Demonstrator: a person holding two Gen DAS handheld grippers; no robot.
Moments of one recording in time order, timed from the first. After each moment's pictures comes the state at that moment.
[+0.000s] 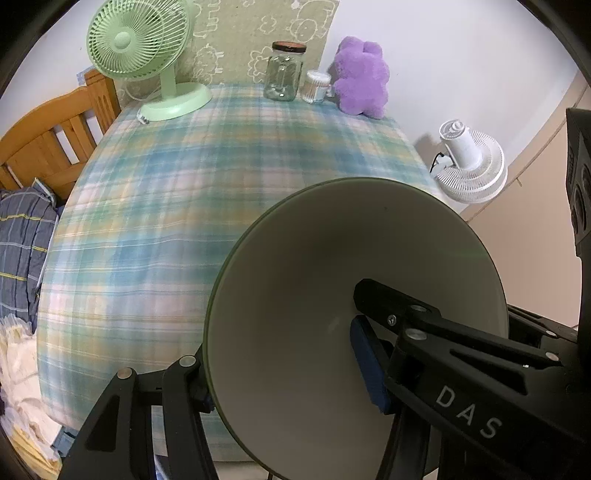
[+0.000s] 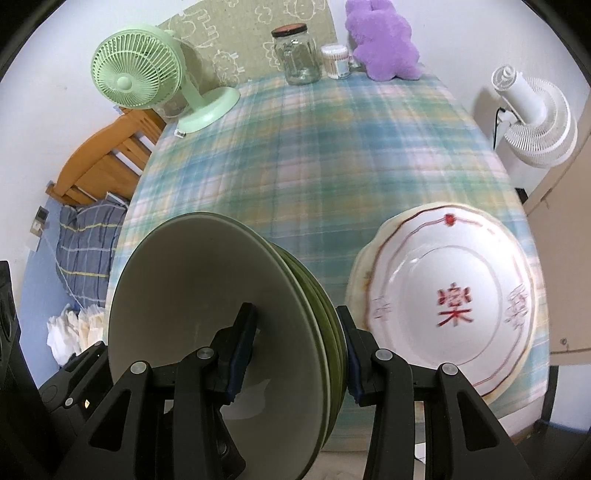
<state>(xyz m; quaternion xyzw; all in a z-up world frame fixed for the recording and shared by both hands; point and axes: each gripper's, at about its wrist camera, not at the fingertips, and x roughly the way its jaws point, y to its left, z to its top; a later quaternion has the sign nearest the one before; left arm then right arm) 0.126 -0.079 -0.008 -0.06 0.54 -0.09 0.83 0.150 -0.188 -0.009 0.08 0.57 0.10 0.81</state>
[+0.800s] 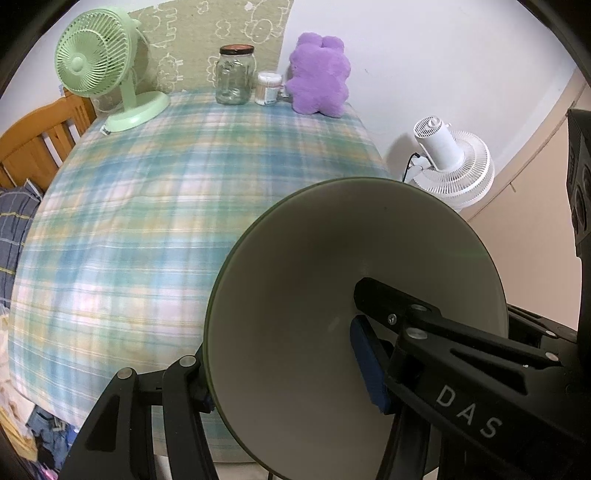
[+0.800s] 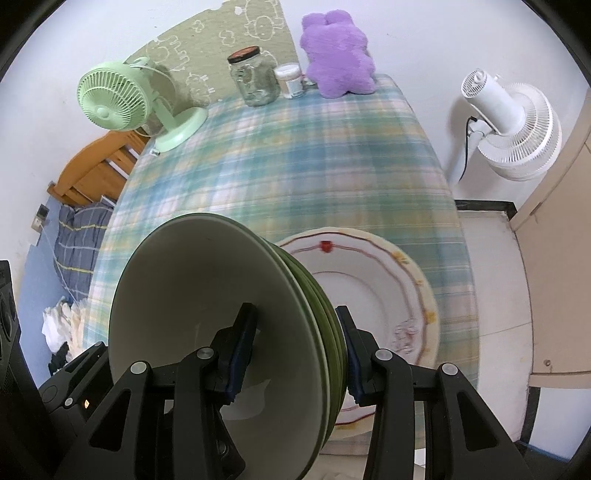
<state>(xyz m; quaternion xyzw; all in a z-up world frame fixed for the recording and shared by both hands) 0.135 -0.198 -0.003 -0.08 0.54 -0.08 0.84 0.160 -0.313 0.004 0.07 0.56 0.11 0.82</state>
